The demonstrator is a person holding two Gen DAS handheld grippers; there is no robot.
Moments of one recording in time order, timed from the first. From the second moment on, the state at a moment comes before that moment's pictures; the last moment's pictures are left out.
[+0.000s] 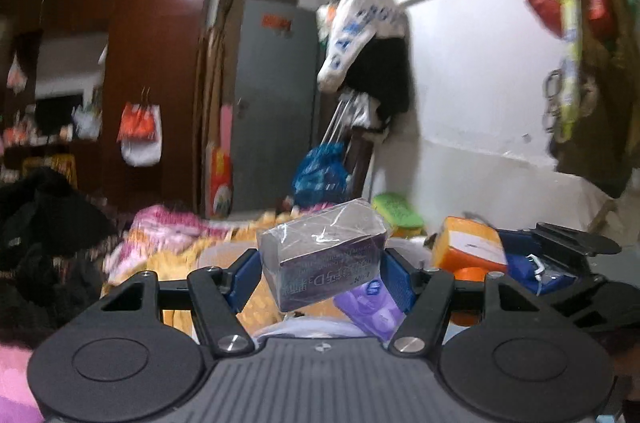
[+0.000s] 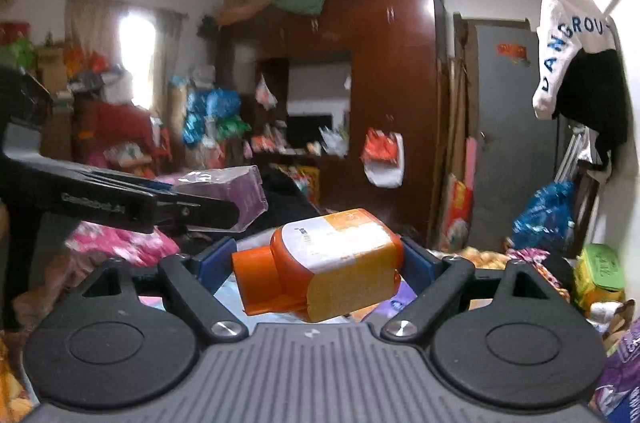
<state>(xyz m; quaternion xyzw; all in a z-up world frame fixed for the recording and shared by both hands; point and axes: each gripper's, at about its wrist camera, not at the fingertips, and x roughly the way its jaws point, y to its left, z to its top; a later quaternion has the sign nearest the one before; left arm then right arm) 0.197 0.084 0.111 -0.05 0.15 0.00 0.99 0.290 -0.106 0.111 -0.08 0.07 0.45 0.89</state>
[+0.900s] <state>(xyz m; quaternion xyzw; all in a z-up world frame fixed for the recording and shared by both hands) 0.270 0.107 0.071 -0.08 0.25 0.06 0.96 0.315 -0.075 0.092 -0.16 0.10 0.45 0.87</state>
